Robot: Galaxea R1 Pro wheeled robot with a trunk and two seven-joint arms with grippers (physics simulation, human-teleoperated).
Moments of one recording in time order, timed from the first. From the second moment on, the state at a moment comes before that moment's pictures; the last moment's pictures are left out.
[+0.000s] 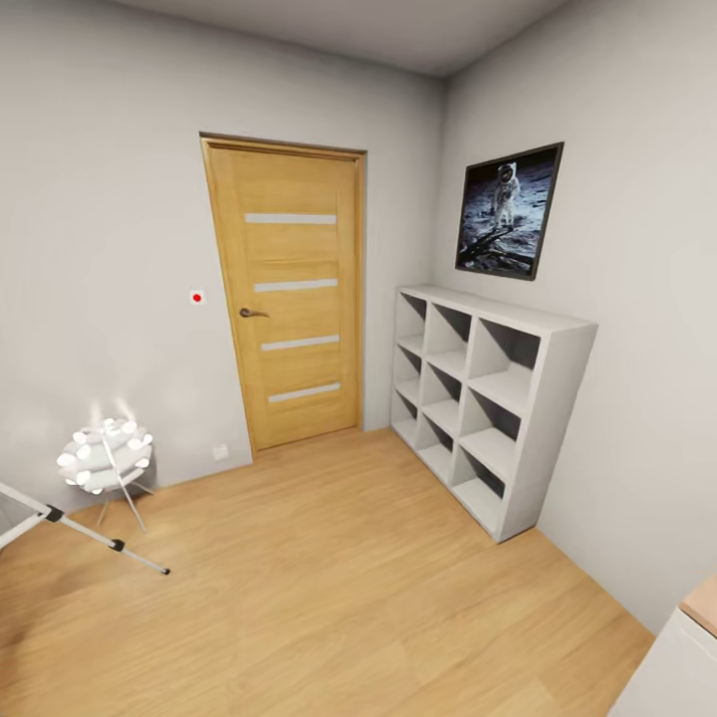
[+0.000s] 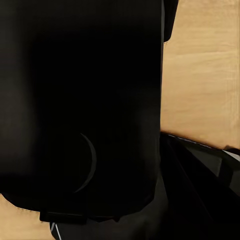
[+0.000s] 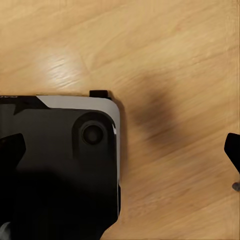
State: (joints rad) left arm -0.23 0.08 -0.42 0.00 0.75 -0.03 -0.12; right arm -0.19 0.00 -0.05 0.03 0.08 -0.10 -0.12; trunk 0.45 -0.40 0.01
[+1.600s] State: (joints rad) left arm -0.23 0.08 -0.42 0.00 0.75 -0.02 -0.11; right arm -0.19 0.00 -0.05 0.03 0.08 -0.10 -0.12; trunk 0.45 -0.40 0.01
